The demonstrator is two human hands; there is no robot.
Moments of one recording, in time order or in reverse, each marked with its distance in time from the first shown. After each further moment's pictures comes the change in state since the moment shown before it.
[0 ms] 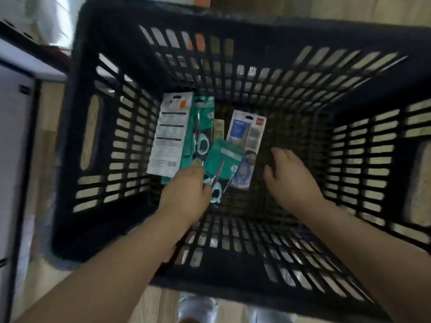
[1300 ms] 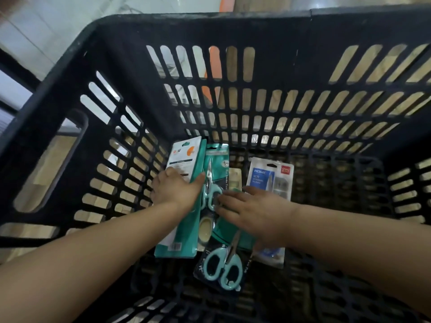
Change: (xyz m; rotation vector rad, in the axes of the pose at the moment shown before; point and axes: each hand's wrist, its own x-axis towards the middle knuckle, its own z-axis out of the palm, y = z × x) left_hand 0.150 -0.059 0.025 -0.208 0.438 -0.399; right_hand 0.111 -0.028 0.075 -0.874 -0.093 -0.980
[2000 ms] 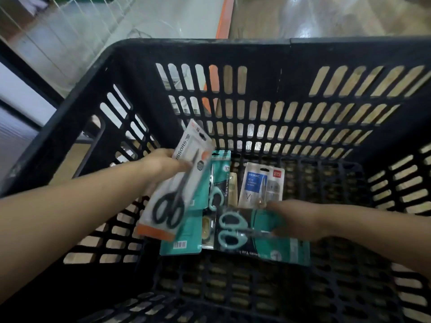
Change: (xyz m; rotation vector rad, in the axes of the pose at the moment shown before) left_hand -0.010 0.018 -0.088 -0.456 -0.424 0.005; right_hand -0.057 0.010 0.002 0.831 -0.248 0.539
